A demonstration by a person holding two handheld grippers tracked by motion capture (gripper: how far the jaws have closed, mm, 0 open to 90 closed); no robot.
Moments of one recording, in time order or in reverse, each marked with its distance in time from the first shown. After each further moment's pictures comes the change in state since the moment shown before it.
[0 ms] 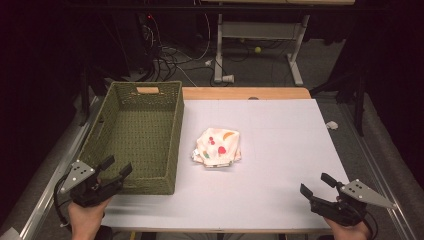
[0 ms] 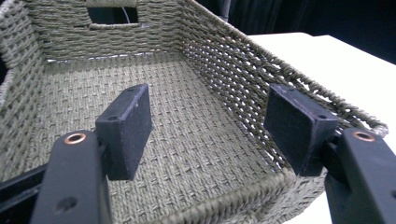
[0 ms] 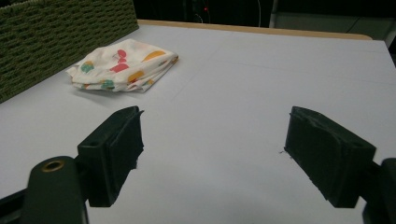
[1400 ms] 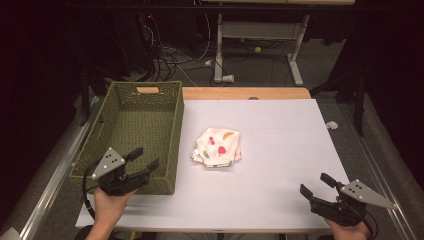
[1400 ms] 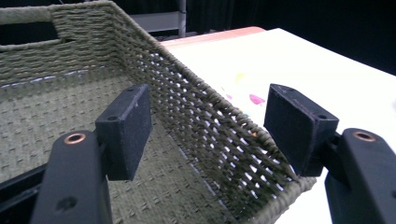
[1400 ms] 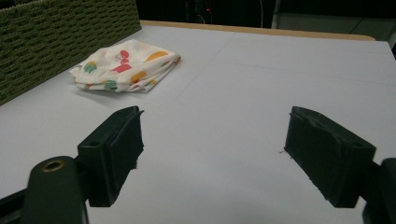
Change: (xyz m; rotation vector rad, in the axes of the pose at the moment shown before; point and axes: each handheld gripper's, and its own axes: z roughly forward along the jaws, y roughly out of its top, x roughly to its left) left arm -0.042 0.026 0.041 0.034 -0.153 0.081; right arm 0.000 0.000 0.000 -0.003 0.009 -0.002
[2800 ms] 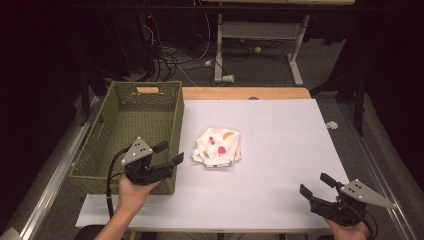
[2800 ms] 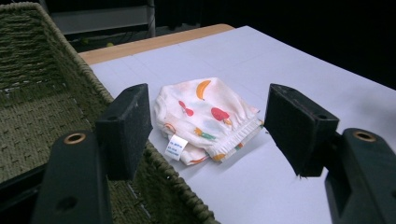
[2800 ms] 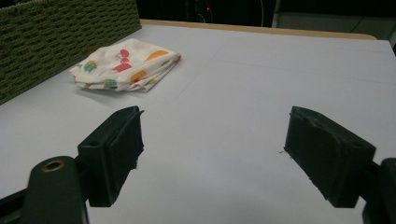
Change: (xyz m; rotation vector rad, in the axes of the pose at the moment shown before) left arm -0.026 0.024 0.045 0.034 -0.103 0.024; right arm 0.000 0.000 0.000 0.004 0.001 0.002
